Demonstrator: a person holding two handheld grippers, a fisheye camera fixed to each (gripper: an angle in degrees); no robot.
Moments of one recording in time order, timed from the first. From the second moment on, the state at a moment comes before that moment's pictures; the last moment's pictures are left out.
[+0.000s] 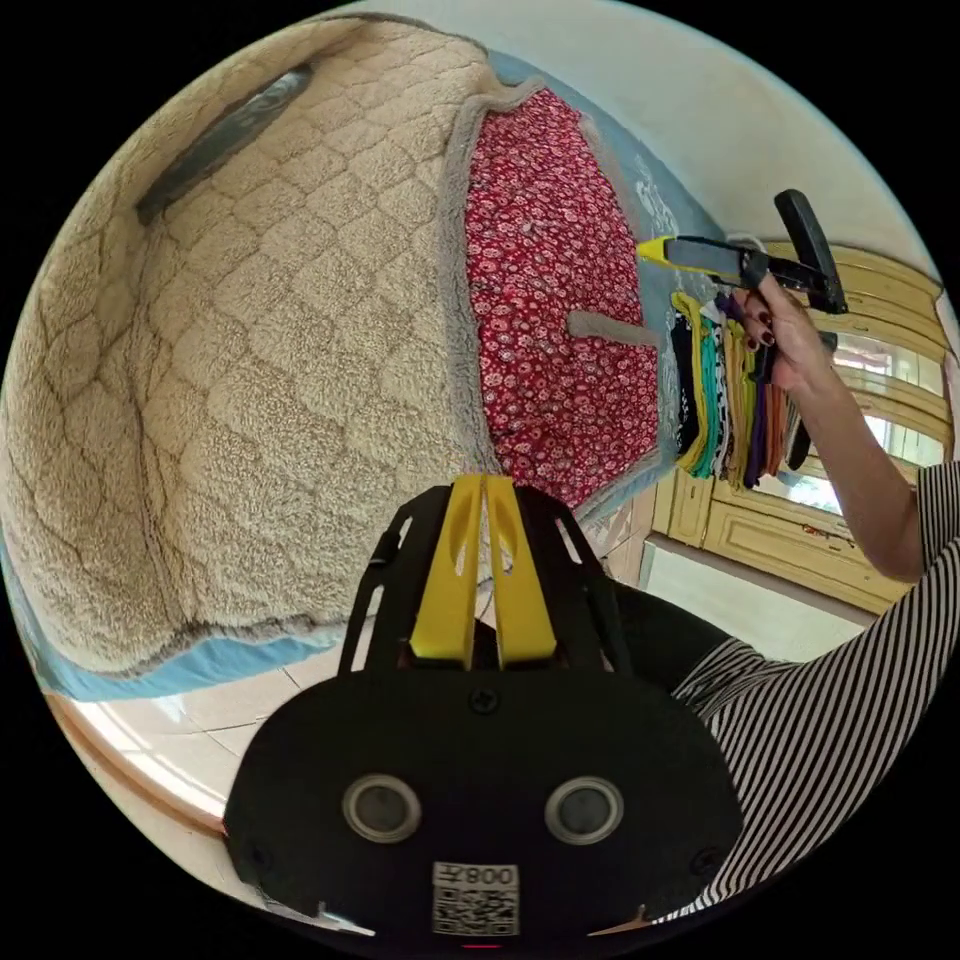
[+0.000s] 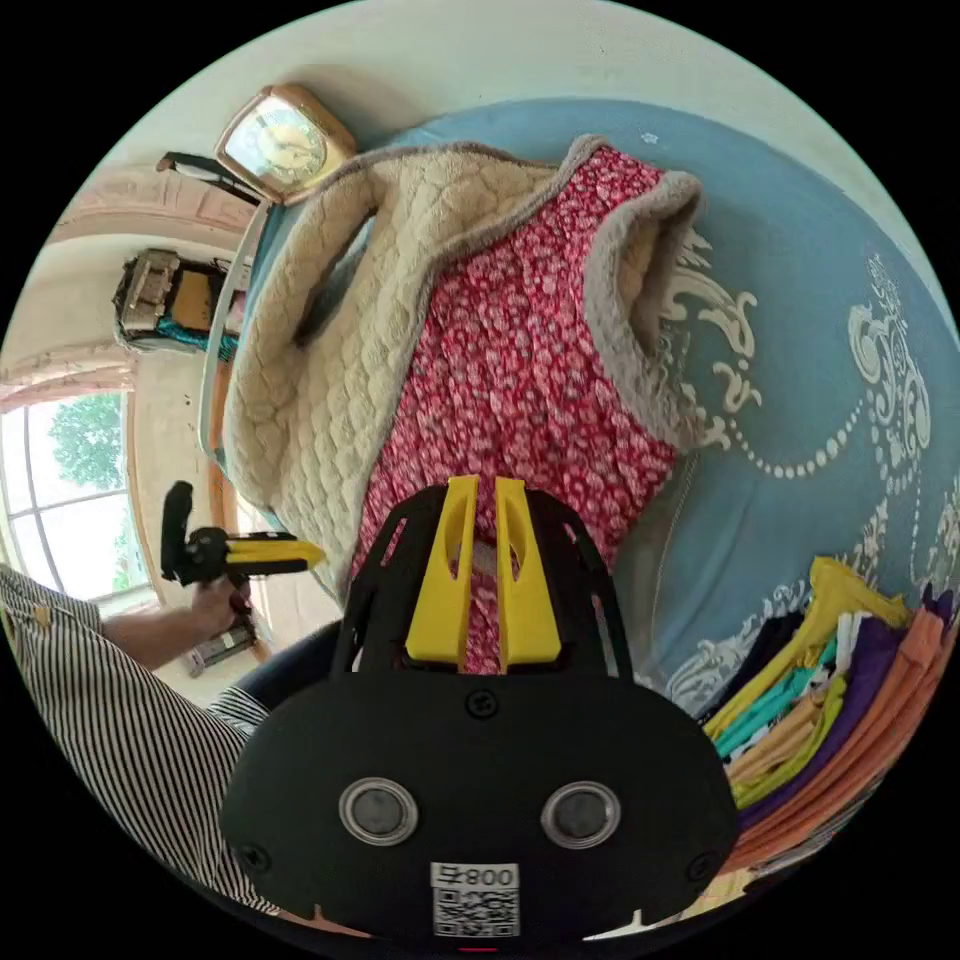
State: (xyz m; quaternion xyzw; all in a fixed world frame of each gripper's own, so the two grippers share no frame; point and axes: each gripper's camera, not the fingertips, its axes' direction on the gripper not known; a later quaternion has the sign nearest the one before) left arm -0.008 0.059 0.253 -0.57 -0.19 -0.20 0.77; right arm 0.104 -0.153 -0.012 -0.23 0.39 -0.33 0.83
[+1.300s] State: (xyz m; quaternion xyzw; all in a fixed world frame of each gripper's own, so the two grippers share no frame) left arm -0.054 0.082 0.505 -0.64 -0.18 0.03 0.75; right arm 0.178 -0.225 -0.081 -0.15 0.39 -0.29 0.86
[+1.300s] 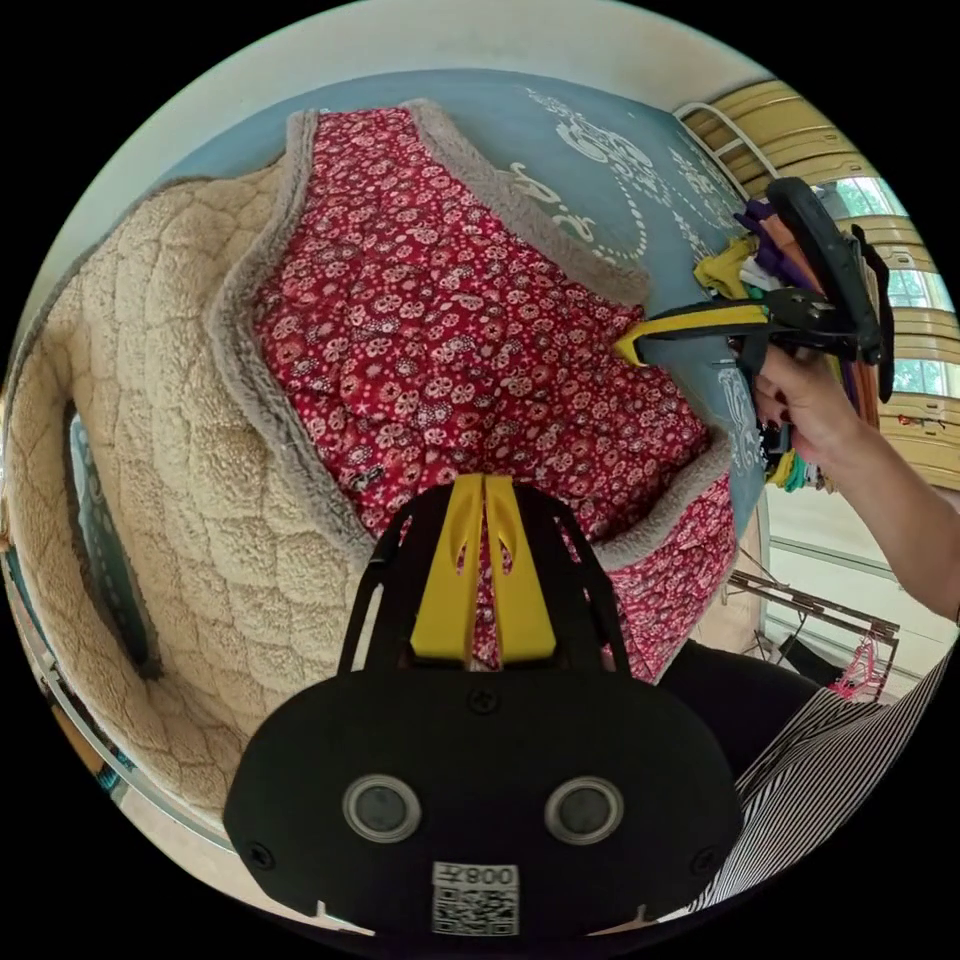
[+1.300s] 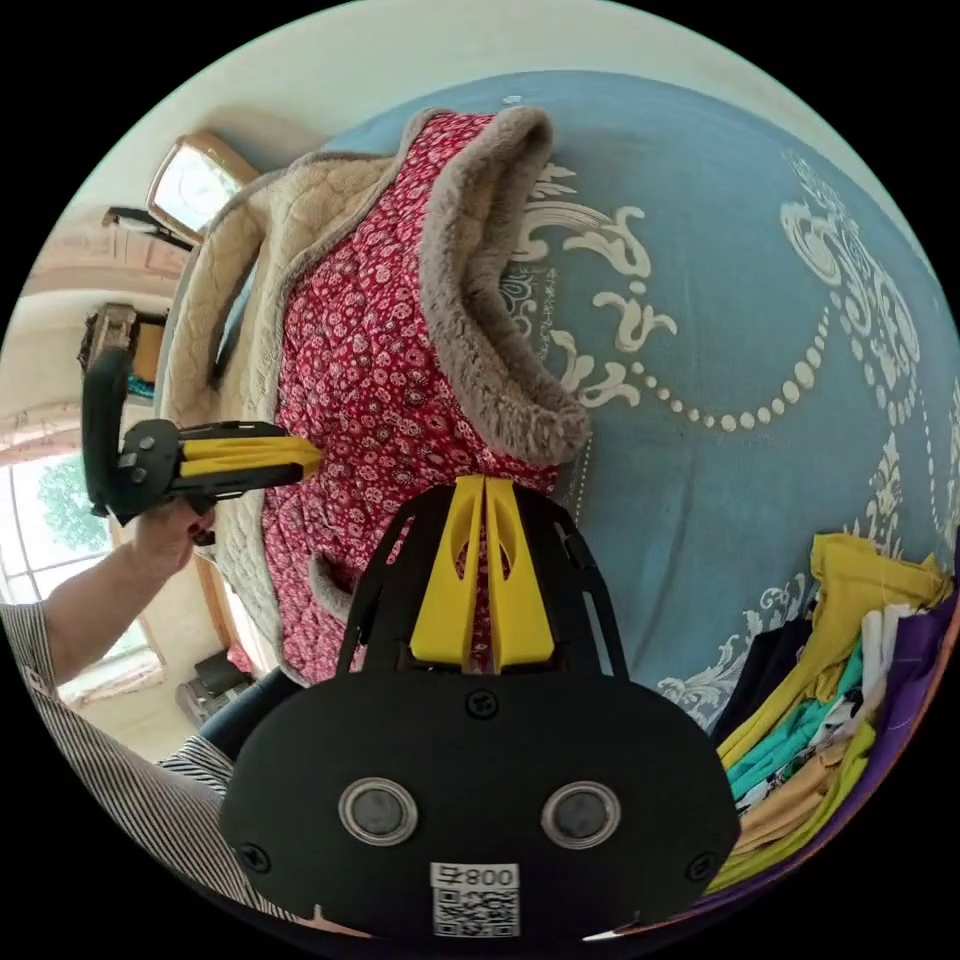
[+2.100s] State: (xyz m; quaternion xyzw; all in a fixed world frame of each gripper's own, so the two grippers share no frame) left arm -0.066 -0.035 0.516 -0.54 -0.26 0.04 0.80; right arm 0.033 -0.269 -0.008 -0.04 0.32 -0.38 0.86
